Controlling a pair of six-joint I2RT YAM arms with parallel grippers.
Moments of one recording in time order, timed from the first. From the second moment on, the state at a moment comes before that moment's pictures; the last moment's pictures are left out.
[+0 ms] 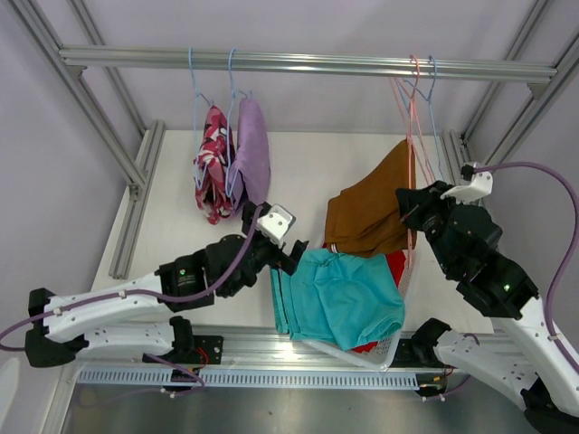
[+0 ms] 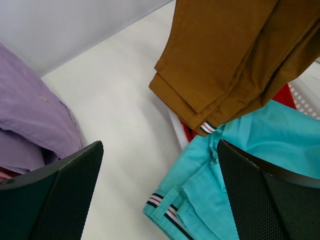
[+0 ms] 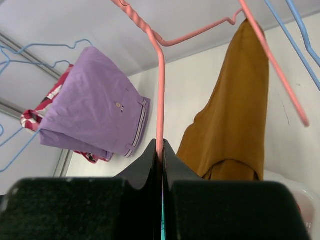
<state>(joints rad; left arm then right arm) -1.24 0.94 0.94 -0.21 -0.58 0.00 0.72 0.74 1.16 -0.52 0.53 0.60</state>
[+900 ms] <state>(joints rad) -1.36 1.40 0.96 0.44 -0.44 -0.02 0.72 0.68 1.11 -0.55 0.46 0.72</state>
